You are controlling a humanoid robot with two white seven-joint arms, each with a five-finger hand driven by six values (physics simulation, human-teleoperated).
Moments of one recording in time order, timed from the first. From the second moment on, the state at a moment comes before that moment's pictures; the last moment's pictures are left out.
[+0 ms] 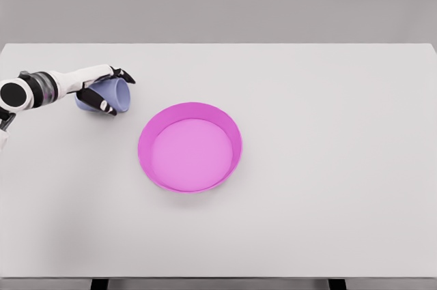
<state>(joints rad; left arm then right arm) -0.73 0.66 -0.69 -1.20 -0.07 0.07 -0.58 -0.06 0.00 -0.03 0.12 -0.03 0.12 0.03</state>
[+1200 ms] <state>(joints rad) -0.50 0.70 -0.59 -1.66 0.81 -0.13 -0.58 -0.06 0.00 -0.03 0.12 -0.03 0.12 0.03</state>
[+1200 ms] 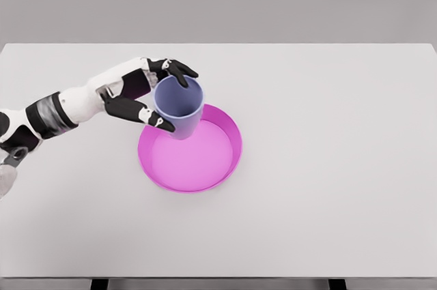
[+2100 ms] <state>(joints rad) -0.45 0.54 -0.63 -1.43 0.67 -0.12 -0.58 -0.06 0.00 -0.03 0.12 -0.03 0.12 0.03</state>
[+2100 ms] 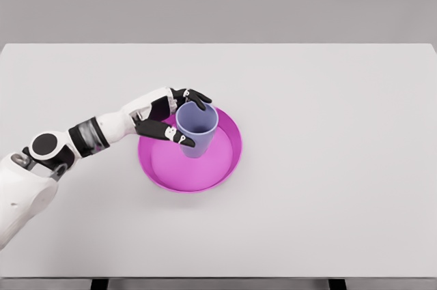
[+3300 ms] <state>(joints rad) -0.45 0.77 -0.59 -1.59 0.83 -0.14 -0.59 -0.06 0.00 -0.03 0.12 -0.03 0.12 0.03</state>
